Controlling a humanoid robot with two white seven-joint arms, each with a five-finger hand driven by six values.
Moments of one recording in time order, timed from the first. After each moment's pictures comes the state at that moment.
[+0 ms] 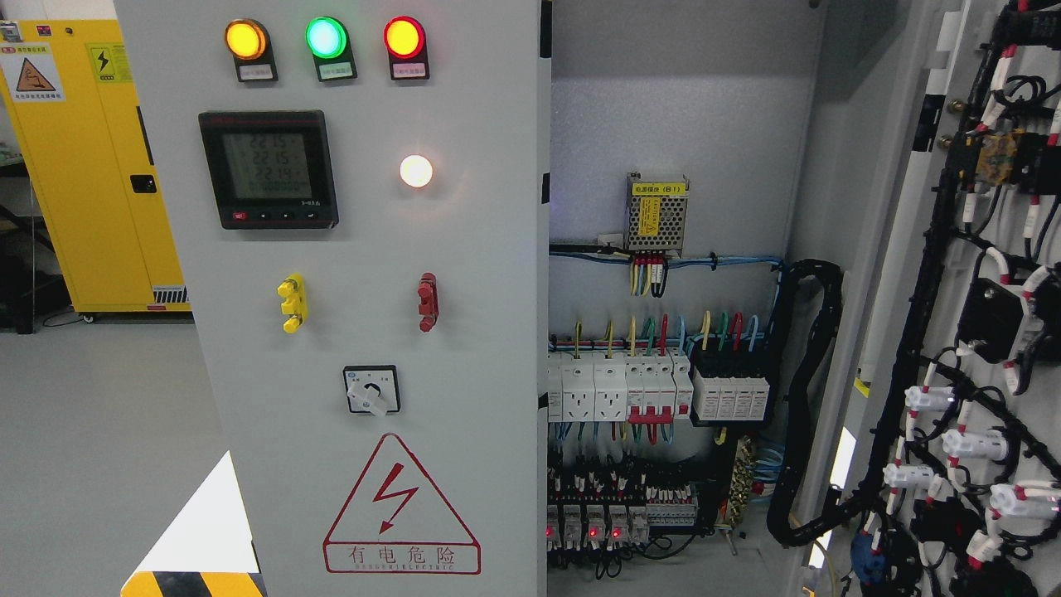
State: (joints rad) left arm 0.08 0.03 -0.22 -0.11 0.29 -0.04 -0.01; right arm 0.27 -0.05 0.14 -0.87 -0.15 -0.03 -0.03
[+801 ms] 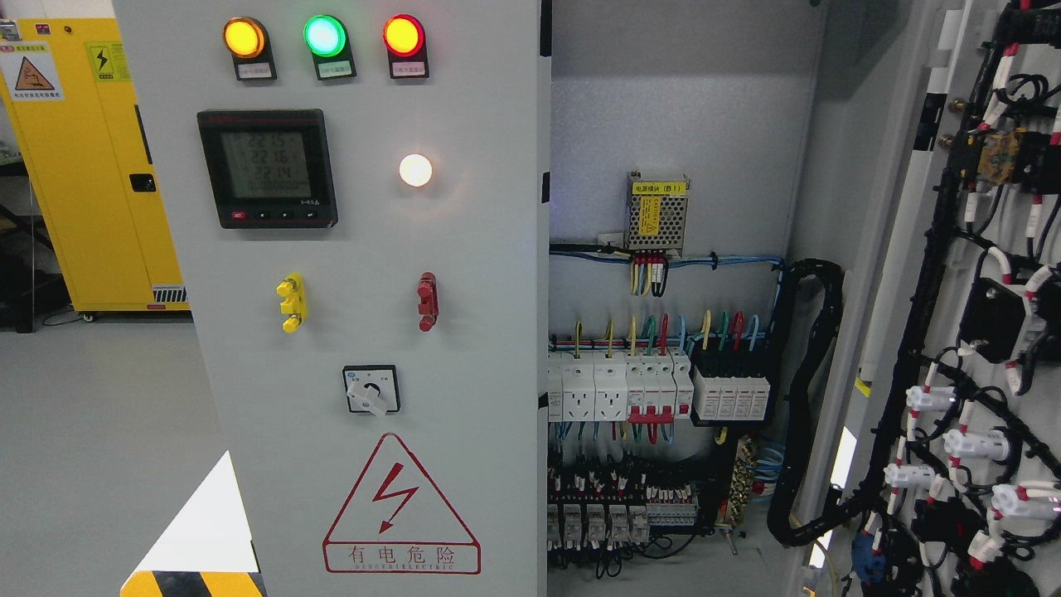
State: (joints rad) left arm 0.05 0.02 -0.23 -0.08 0.29 -0.12 -0.02; right arm 0.10 -0.01 0.24 -1.74 -0.18 -0.03 -0.03
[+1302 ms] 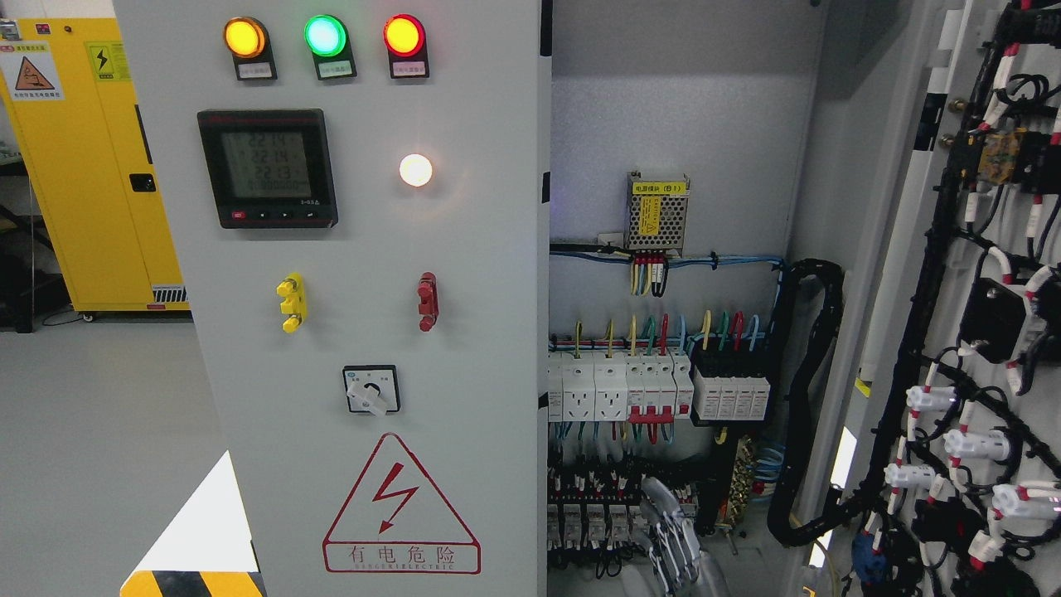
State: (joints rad) left arm 0.05 0.01 -0.22 -0.07 0.29 -0.12 -0.02; right arm -0.10 0.05 0.29 -1.94 -0.18 -0.02 -0.04
